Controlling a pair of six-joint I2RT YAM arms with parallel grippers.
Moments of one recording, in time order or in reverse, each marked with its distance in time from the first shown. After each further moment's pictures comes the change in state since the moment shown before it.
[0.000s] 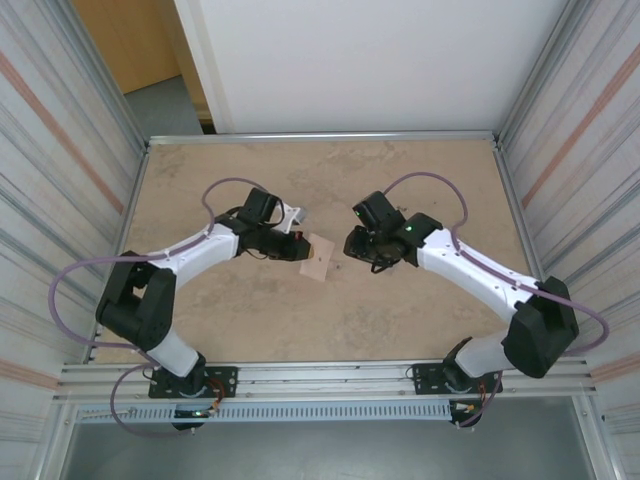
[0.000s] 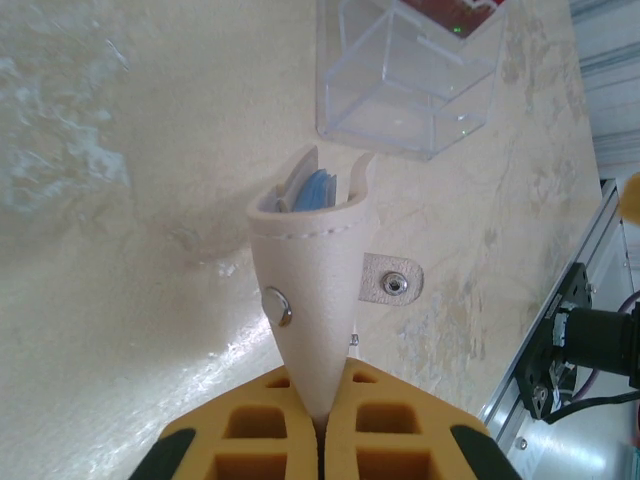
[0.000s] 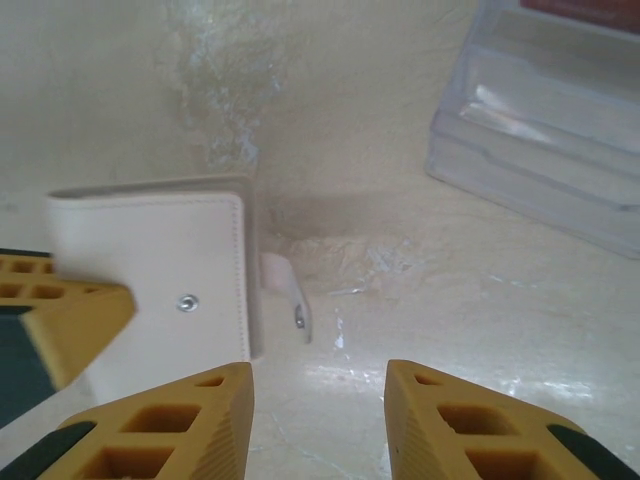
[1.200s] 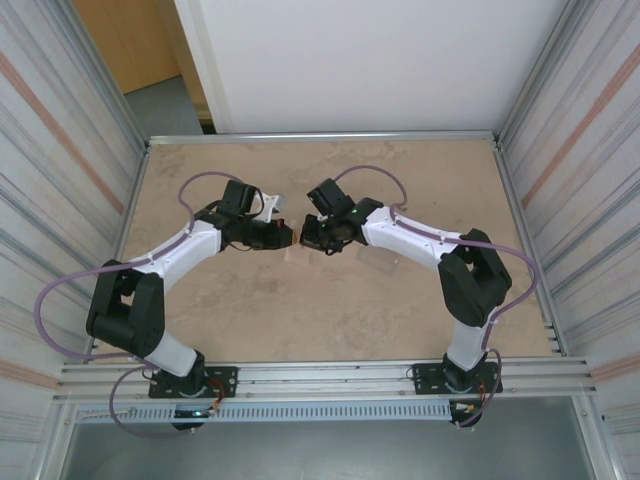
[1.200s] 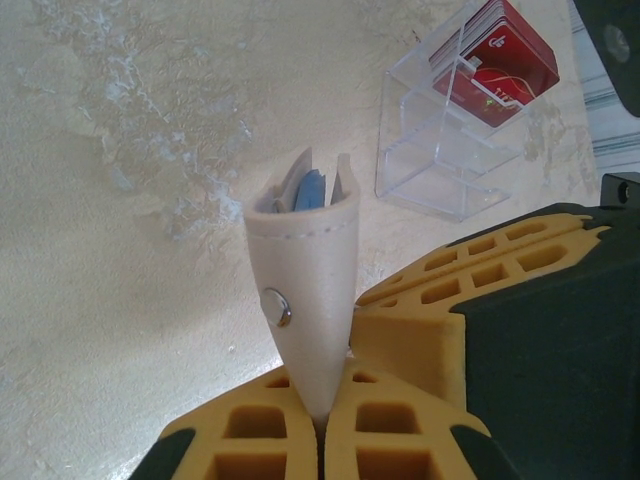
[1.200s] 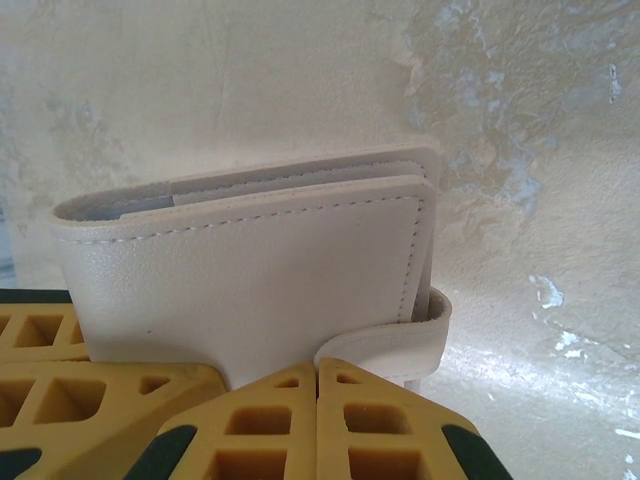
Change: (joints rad) left arm 0.135 -0.069 0.006 -0.035 -0.024 0.005; right arm 0.058 0.433 0.264 0.232 -0.212 0.006
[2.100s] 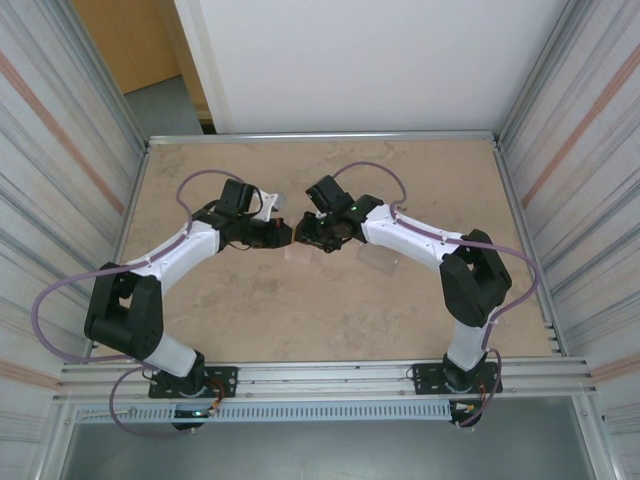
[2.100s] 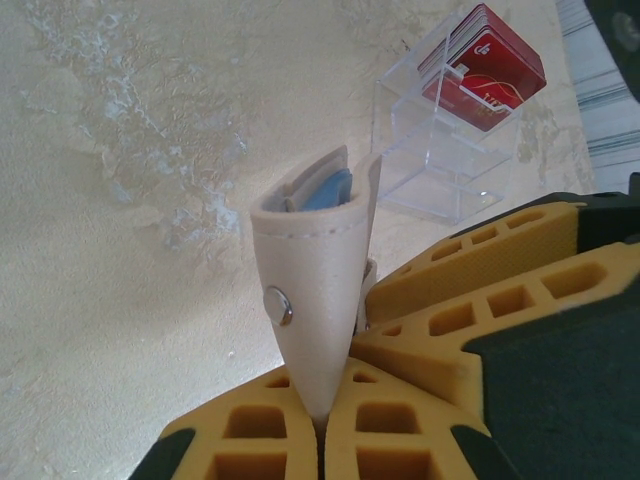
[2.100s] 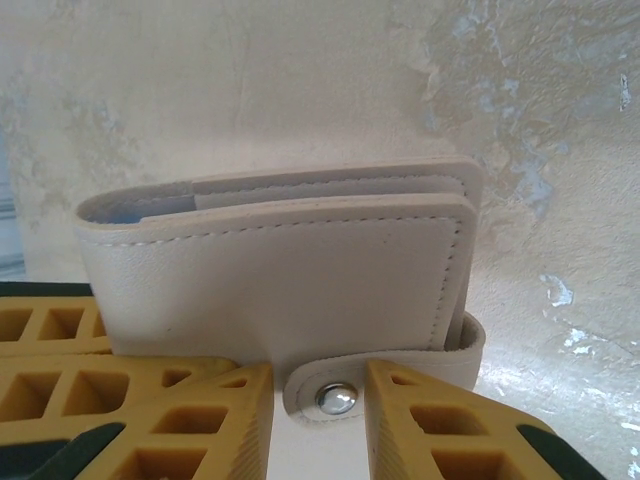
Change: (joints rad) left arm 0.002 -0.016 0.000 0.004 -0.001 0.016; right arm 0.009 0.005 0.043 -0.031 -0.002 -0.004
